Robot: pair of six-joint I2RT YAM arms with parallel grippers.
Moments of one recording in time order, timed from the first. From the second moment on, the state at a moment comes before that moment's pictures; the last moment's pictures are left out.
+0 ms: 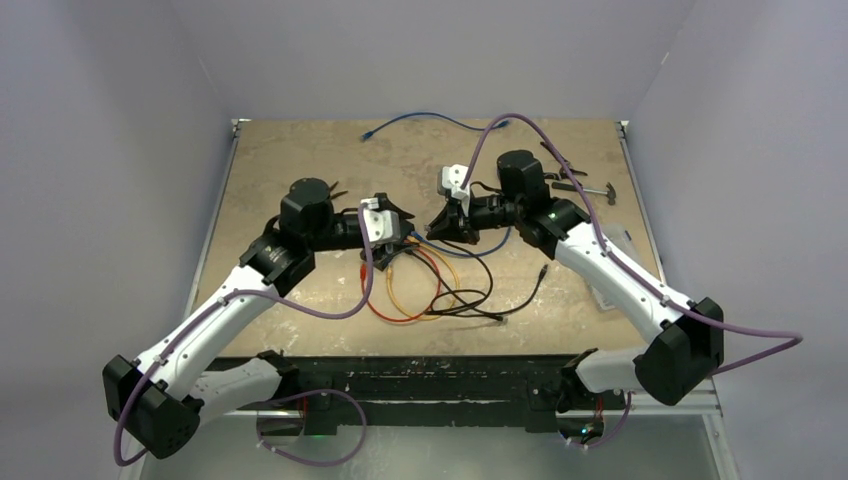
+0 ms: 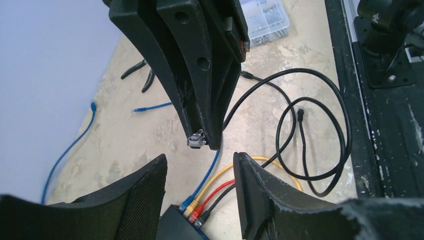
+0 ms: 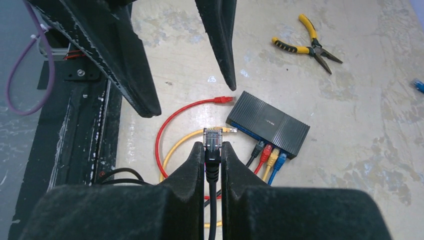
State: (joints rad) left arm -0.57 1.05 0.97 -0.16 0.74 0.51; right arm 0.58 1.34 1.18 -0.31 -0.83 -0.43
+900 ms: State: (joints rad) left arm -0.57 1.22 1.06 -0.22 0.86 0.60; right arm 0.58 1.34 1.21 -0.39 -0.88 -0.50
